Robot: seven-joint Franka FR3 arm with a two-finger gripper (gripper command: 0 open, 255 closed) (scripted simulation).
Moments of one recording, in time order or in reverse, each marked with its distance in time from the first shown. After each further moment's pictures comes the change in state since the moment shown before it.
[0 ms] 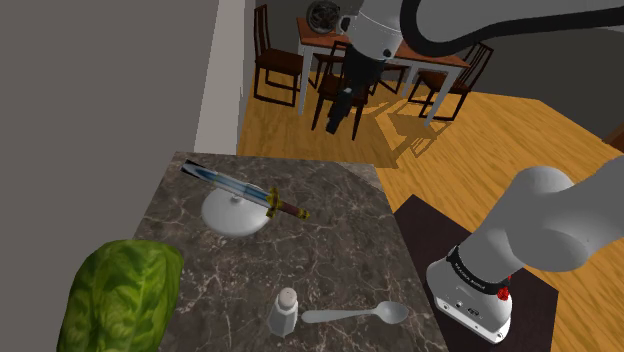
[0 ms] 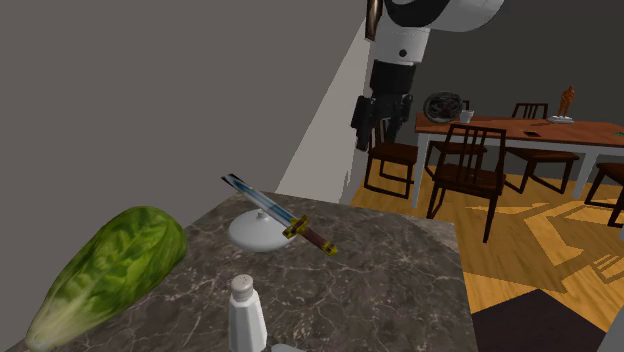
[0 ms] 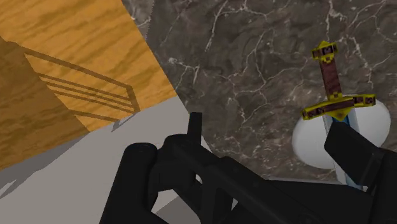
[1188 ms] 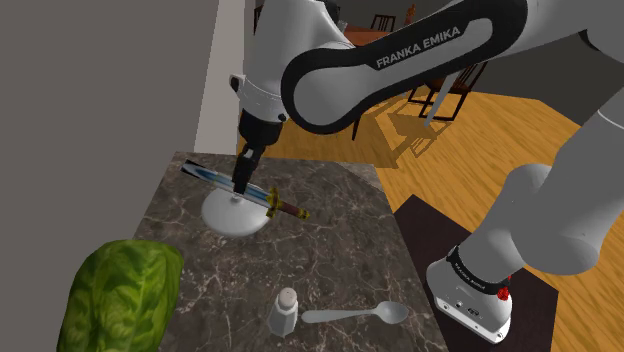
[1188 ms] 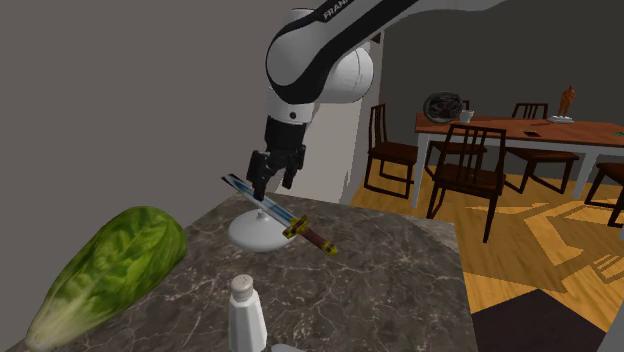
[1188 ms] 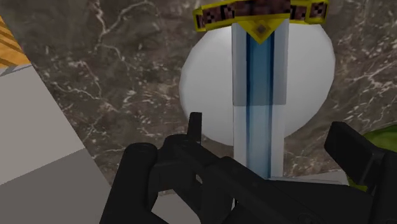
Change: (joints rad) arm 0.151 0.507 0.156 0.234 0.052 0.314 -0.037
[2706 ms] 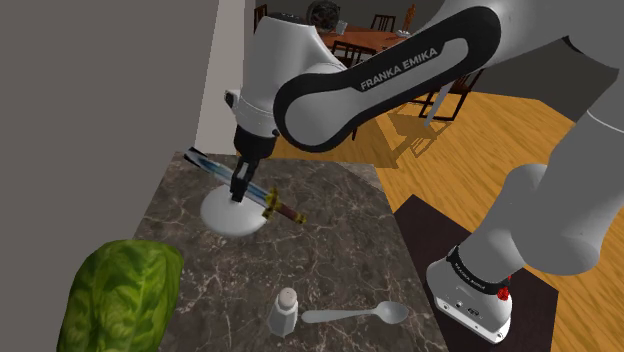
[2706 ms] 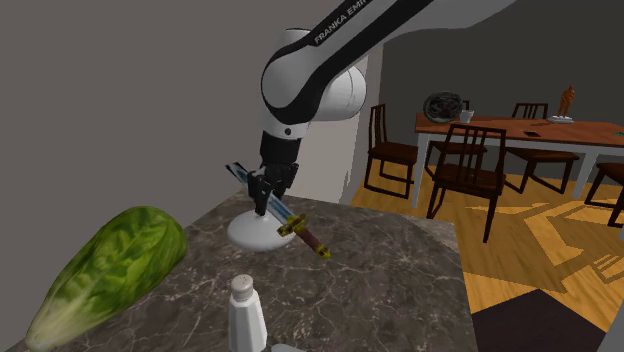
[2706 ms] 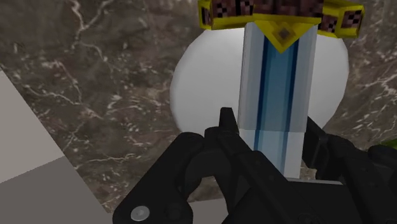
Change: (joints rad) arm 0.009 0.059 0.008 -0.007 -0.008 0.067 -0.002
